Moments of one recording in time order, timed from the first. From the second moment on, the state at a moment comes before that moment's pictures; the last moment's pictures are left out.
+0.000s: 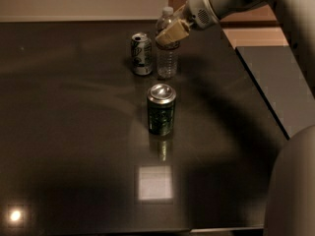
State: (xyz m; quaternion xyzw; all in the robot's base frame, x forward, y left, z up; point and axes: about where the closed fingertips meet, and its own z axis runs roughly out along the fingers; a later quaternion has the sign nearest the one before) arm 0.701 -0.034 0.961 -0.55 0.70 0.22 0.40
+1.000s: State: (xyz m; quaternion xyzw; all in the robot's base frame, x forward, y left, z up) arm 0.704 -0.032 0.947 -0.56 0.70 0.20 0.41
